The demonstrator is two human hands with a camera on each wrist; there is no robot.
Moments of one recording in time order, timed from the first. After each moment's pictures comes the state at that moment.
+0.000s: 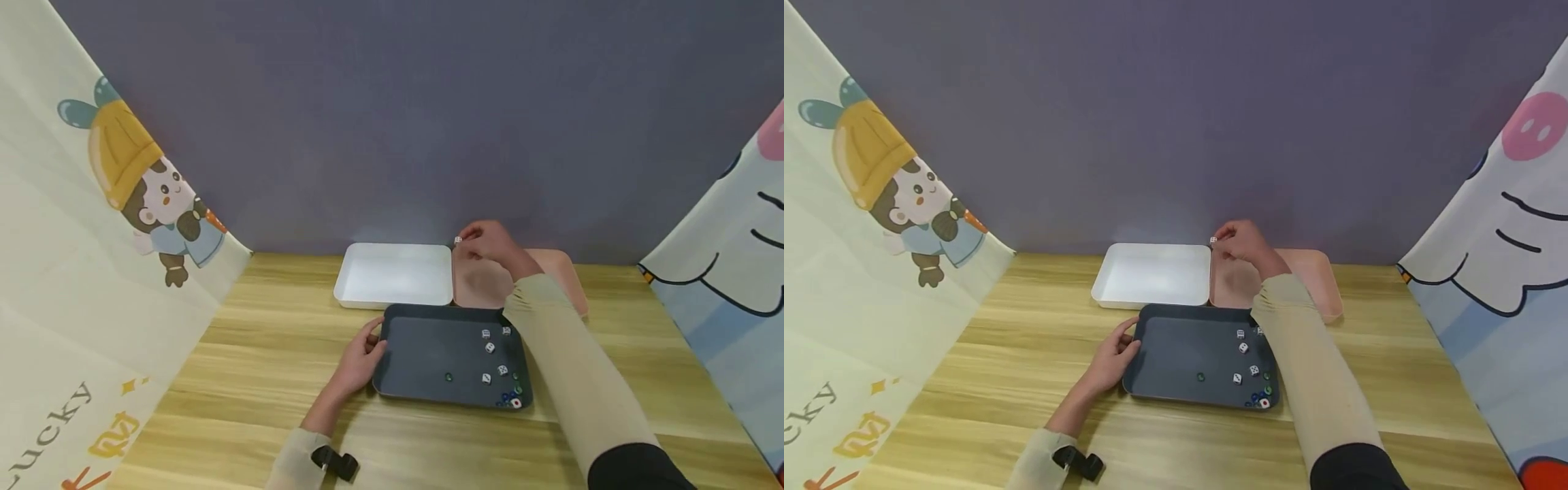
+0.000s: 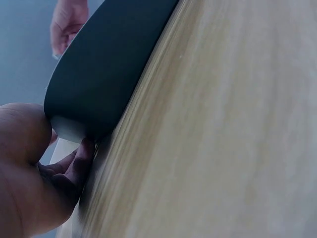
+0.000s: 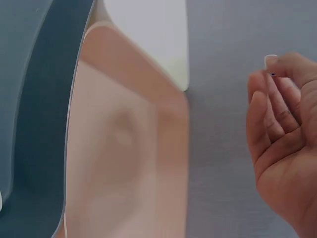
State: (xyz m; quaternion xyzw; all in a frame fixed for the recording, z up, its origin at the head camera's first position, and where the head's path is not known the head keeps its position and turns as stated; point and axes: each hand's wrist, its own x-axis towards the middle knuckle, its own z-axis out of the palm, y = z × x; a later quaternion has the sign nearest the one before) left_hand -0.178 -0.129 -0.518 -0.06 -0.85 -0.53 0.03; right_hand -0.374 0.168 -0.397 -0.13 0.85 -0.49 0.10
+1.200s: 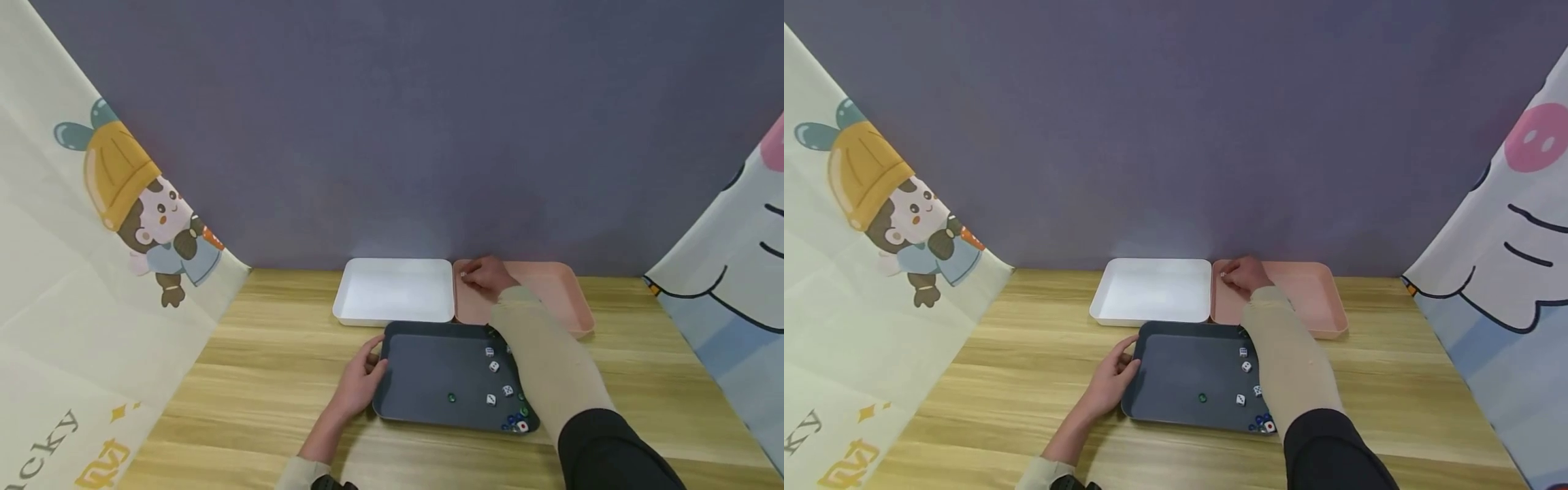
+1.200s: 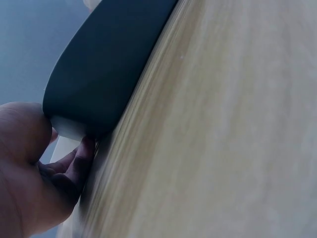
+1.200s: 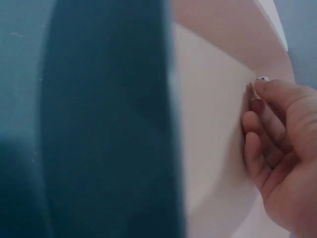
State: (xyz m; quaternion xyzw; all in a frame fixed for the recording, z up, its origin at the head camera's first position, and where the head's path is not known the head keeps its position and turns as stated) left_hand -0.174 -0.133 -0.517 -0.06 -0.85 -0.52 0.02; right_hand -0.420 0.173 -0.502 -0.02 0.80 -0.58 0.16
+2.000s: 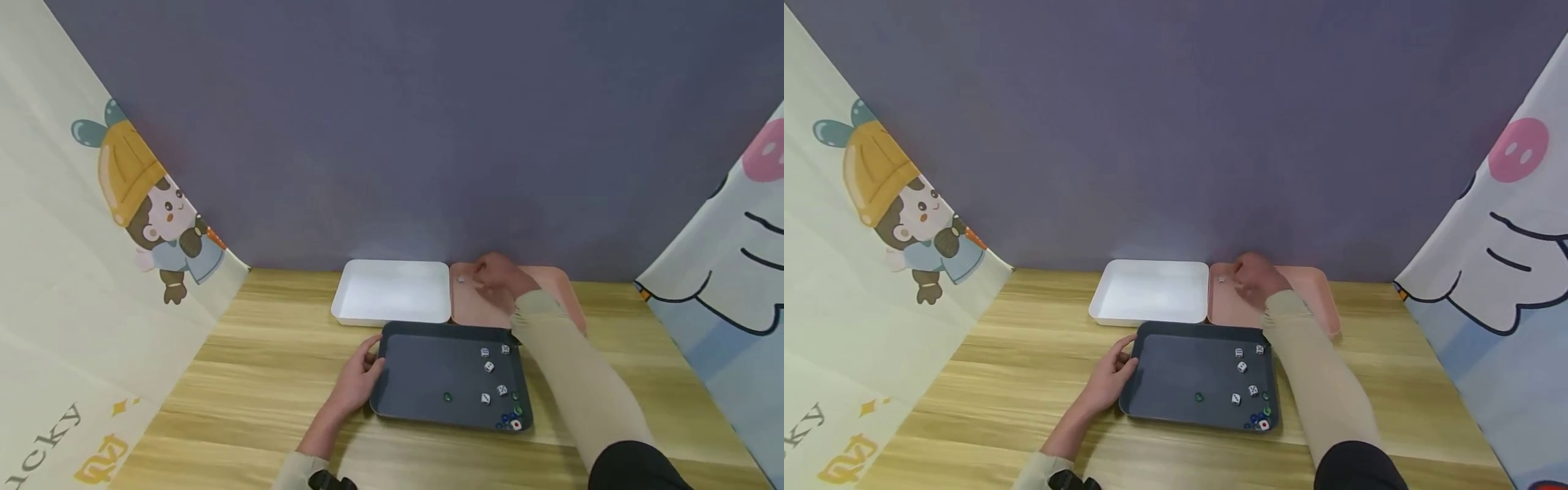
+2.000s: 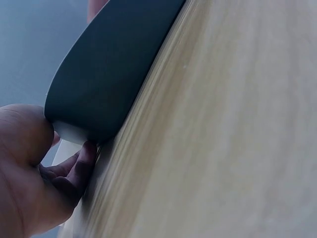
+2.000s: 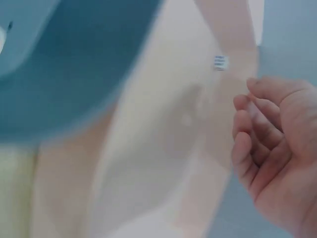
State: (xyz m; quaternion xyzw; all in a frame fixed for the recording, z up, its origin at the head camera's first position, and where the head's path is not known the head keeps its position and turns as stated) left_hand -0.169 -0.133 -0.514 -0.06 -0.85 -0.53 0.01; right_hand -0.393 0.197 -0.444 -0.16 0.93 -0.30 0.12
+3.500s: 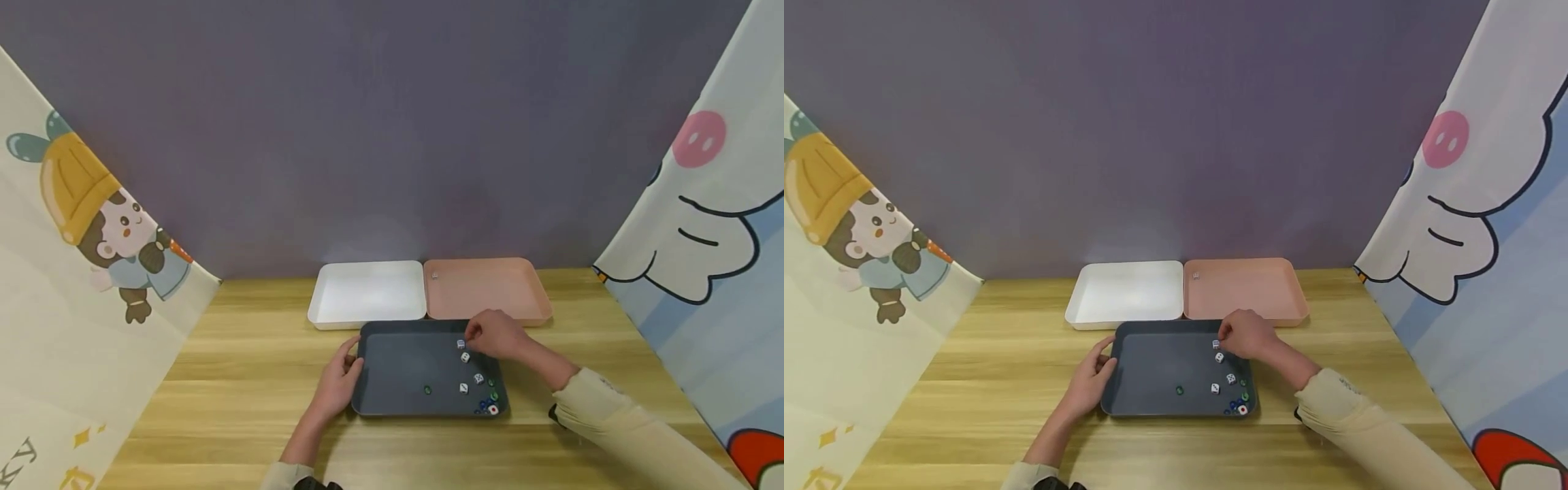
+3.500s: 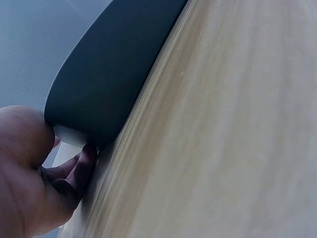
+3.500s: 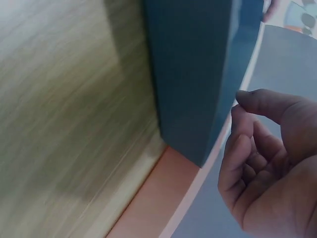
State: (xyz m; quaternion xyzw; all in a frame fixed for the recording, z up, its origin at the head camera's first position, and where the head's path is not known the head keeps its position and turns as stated) left_hand -0.174 -0.130 -0.518 -0.05 -0.86 -0.50 0.02; right_hand -0.231 0.210 -0.442 -0.18 0.95 -0.25 0.08
